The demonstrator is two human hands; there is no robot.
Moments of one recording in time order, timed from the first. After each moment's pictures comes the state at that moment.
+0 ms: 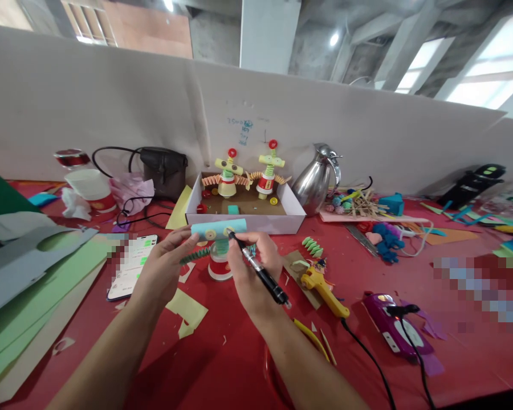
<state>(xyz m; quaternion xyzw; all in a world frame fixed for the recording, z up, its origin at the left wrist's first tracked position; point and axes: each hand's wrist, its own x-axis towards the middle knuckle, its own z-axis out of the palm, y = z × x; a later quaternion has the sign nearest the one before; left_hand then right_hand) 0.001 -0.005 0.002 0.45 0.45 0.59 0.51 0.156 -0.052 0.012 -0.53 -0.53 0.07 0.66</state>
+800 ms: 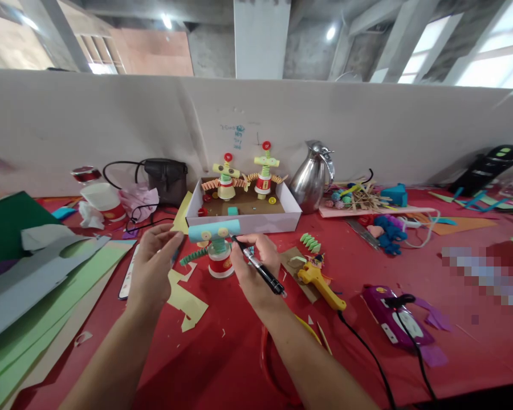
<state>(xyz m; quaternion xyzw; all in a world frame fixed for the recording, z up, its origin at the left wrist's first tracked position) 0.005 -0.020 0.013 0.42 0.51 0.66 0.36 0.177 -0.057 0.005 -0.54 -0.53 0.12 0.65</state>
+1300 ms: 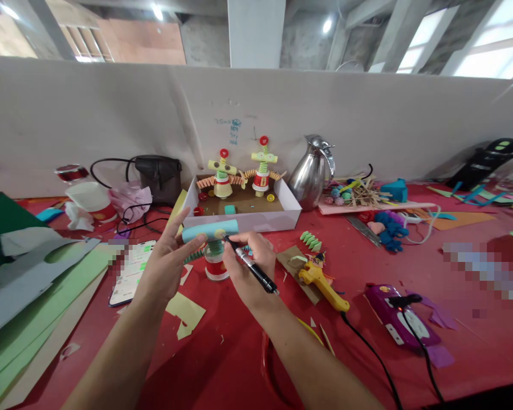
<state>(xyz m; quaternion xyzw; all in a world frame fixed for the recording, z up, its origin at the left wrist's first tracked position) 0.019 -0.004 0.013 0.48 0.39 0.57 0.54 0.176 -0.047 -0.004 -0.53 -0.56 0.12 0.62</state>
